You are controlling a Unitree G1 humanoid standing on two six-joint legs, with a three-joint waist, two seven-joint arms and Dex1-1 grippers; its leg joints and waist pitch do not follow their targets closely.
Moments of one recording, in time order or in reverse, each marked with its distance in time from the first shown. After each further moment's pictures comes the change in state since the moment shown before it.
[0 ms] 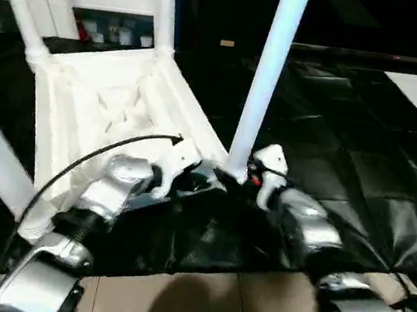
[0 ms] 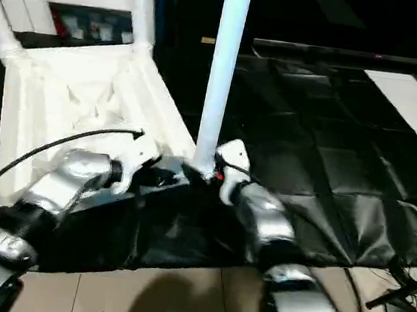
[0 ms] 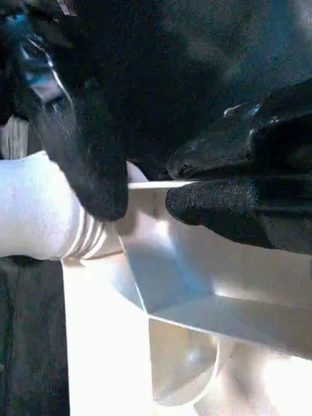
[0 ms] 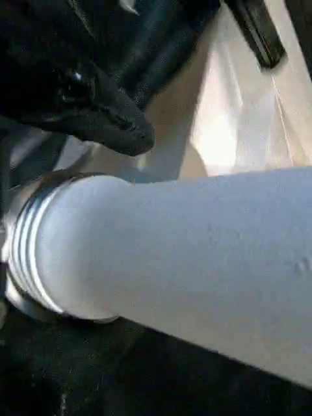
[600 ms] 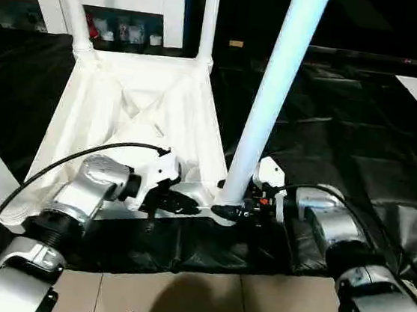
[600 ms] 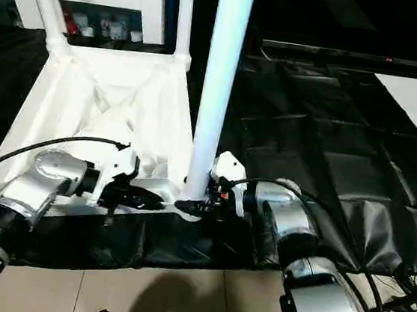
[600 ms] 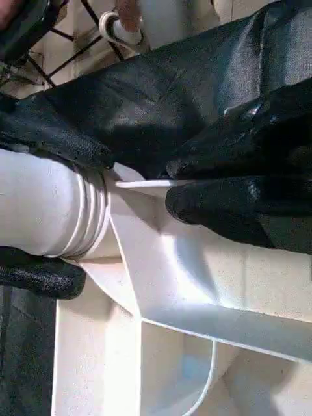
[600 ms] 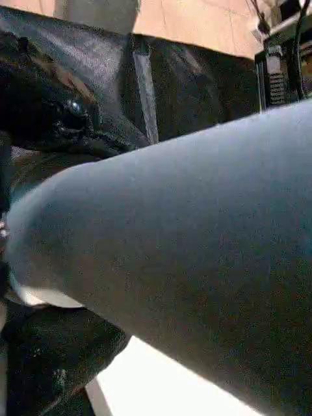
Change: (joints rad) left arm 0.047 0.112 -0.017 -0.033 -0.087 -0.064 -0.322; right arm -0.041 -0.094 0.131 -0.003 -0.033 -0.039 0.455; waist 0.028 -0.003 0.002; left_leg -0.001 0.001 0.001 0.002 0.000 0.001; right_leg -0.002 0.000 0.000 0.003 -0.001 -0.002
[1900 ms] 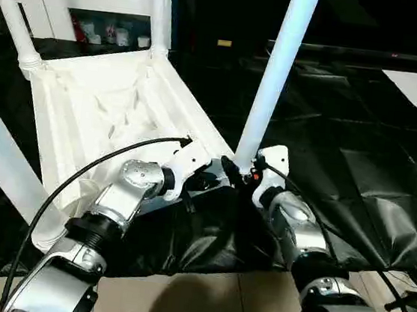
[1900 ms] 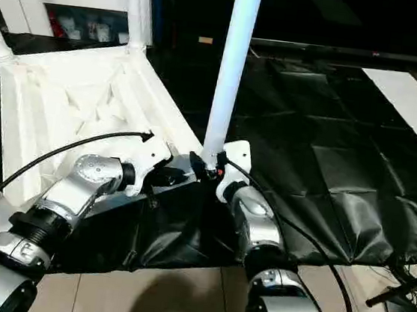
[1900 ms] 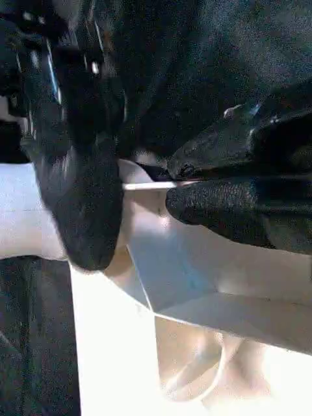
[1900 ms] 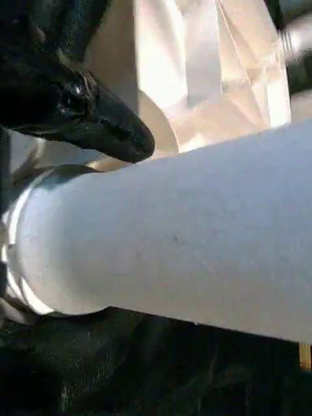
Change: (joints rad) left arm -0.028 -0.196 0.039 0.012 0.128 0.081 0.453; right arm 0.076 0.192 -0.230 0.000 0.046 0.001 -0.690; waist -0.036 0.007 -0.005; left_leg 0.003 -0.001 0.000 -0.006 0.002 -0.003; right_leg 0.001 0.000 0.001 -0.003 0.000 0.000
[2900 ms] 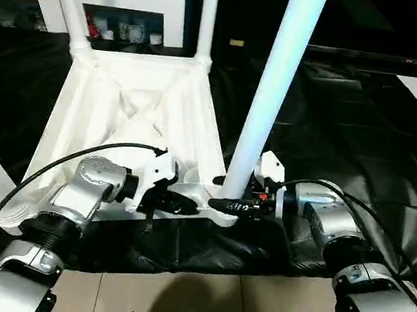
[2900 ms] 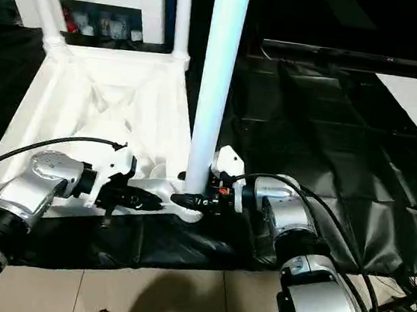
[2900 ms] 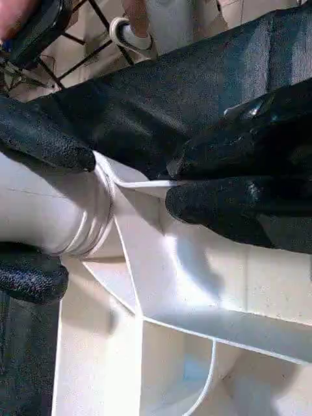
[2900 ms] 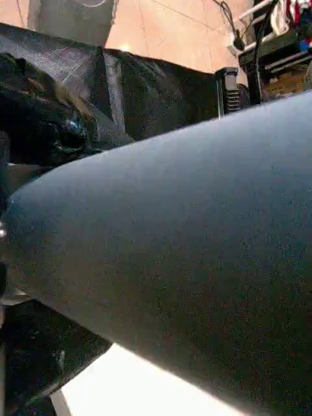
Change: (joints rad) left arm 0.046 0.195 -0.013 -0.028 -0.137 -0.060 -0.463; right arm -0.078 -0.180 0.193 -0.020 -0.015 -0.002 0.726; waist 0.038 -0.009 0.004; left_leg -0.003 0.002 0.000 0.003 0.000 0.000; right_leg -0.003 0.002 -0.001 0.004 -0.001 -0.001
